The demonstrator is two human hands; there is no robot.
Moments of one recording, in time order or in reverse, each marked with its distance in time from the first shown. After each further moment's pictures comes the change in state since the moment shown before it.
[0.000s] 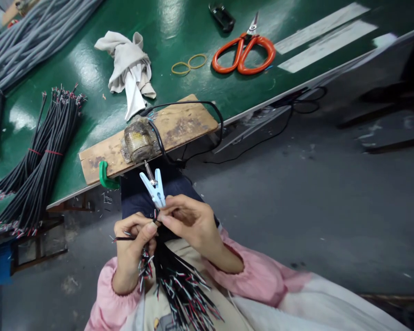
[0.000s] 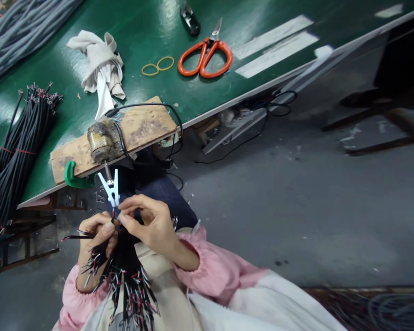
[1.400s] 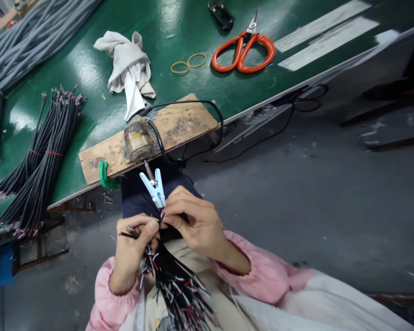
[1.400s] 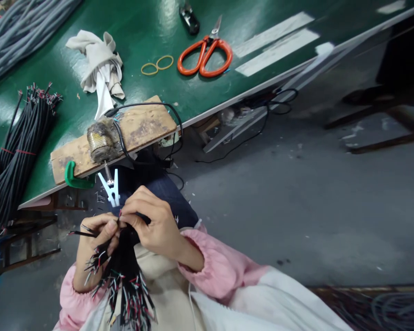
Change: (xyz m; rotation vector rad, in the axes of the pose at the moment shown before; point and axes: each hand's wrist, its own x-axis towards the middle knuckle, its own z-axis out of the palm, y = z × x) left_hand 0.002 0.007 -0.004 0.041 -0.085 -0.105; right_hand 0.009 -0.007 -0.009 -0.249 -0.101 -0.320
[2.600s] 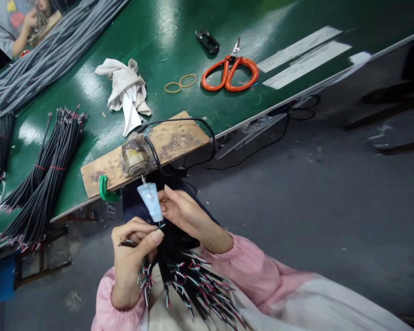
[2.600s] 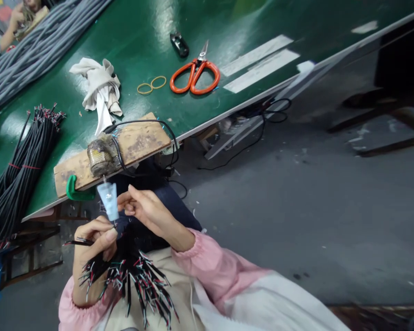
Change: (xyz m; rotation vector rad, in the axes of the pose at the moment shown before) left_hand 0.002 0.011 0.011 -0.073 0.128 0.135; right_hand 0.031 0.032 0.008 0.780 0.022 0.765
